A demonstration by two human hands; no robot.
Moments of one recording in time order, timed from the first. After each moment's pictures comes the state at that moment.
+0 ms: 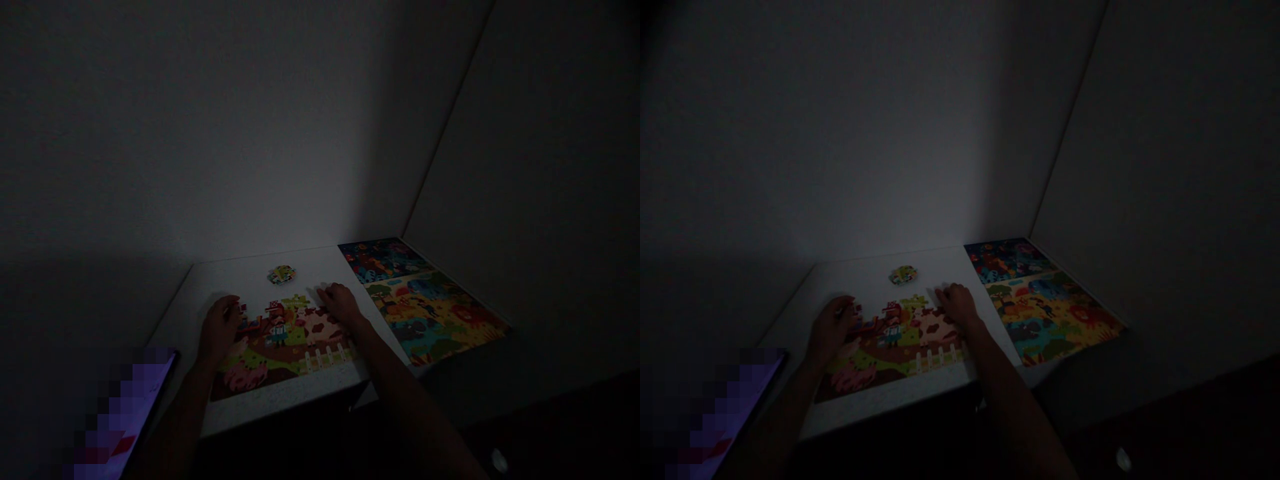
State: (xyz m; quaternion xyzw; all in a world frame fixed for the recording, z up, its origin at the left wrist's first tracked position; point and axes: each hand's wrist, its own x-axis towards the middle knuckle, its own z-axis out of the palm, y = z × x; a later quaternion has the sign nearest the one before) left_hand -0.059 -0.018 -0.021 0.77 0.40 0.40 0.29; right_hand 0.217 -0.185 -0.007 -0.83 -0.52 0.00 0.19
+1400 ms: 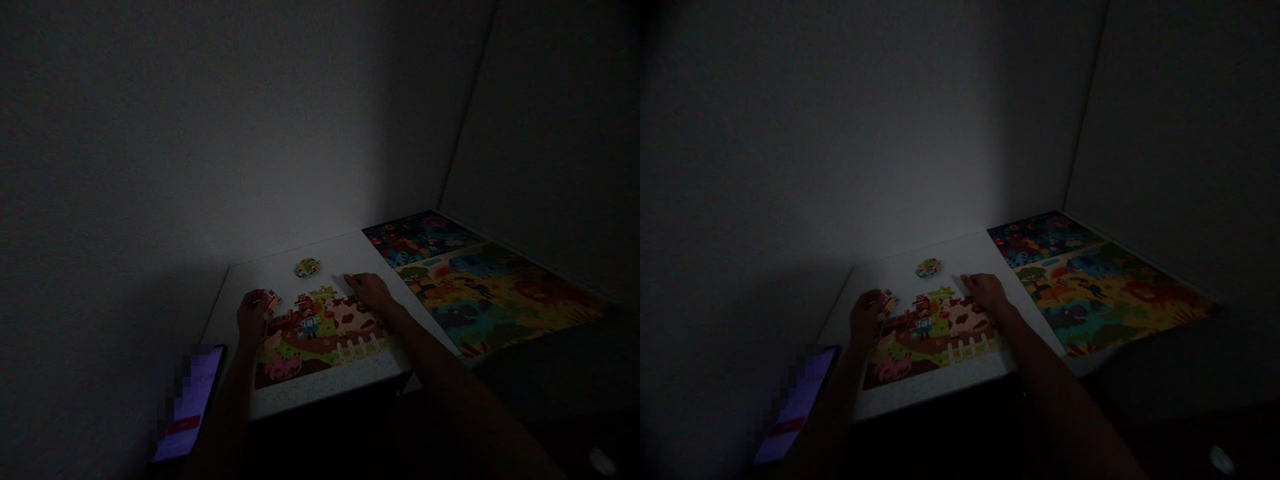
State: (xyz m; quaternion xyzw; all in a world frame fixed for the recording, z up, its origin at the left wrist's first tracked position) left_hand -0.050 -0.022 -0.003 0.62 0.44 0.46 0.45; right_hand 0.214 -0.193 0.005 -0.82 -0.48 0.13 0.29
